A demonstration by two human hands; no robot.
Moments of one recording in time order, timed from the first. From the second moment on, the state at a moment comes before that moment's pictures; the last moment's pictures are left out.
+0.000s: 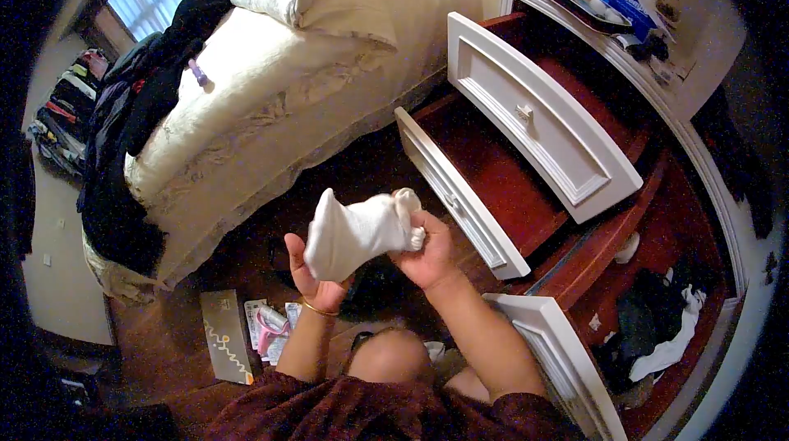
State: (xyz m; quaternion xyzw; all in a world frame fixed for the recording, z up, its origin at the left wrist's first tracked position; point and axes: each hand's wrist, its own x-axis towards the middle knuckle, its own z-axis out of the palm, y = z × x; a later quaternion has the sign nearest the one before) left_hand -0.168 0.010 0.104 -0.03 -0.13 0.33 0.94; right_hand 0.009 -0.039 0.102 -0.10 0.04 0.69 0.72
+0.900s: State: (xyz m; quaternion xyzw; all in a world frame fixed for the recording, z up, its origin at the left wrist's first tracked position) left_hand -0.200 0.011 0.014 0.21 0.15 0.38 0.89; right_hand -0.028 -0.046 0.079 -0.27 -0.10 0.82 0.48
